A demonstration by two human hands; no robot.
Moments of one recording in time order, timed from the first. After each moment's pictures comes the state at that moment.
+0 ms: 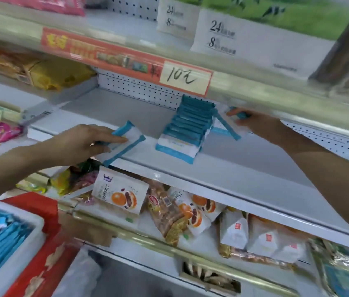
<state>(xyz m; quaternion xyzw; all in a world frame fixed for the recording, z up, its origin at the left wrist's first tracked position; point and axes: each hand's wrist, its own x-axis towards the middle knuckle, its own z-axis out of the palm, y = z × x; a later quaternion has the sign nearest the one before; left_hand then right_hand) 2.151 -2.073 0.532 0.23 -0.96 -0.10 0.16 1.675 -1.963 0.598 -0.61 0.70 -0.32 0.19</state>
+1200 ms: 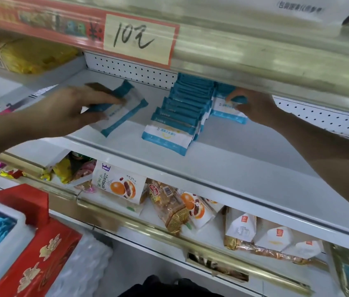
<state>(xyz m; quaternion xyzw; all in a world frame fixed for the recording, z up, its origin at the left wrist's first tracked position) 2.088 -2.089 0.568 0.27 -0.95 -0.09 0.16 1.582 -2.045 0.524 -0.66 0.72 -0.19 0.08</state>
